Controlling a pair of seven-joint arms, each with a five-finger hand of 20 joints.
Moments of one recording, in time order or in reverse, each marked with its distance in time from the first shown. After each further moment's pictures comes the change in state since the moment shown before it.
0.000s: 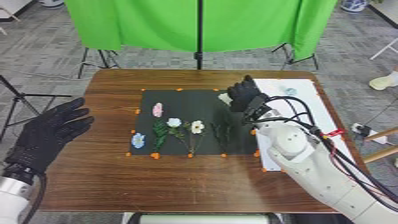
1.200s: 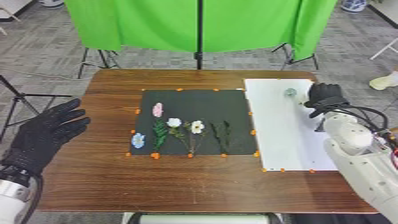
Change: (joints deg) left arm 0.9 -0.7 -1.0 -0.3 0.0 0.1 0.3; right arm -8.4 7.0 21.9 9.8 9.5 -7.1 6.9
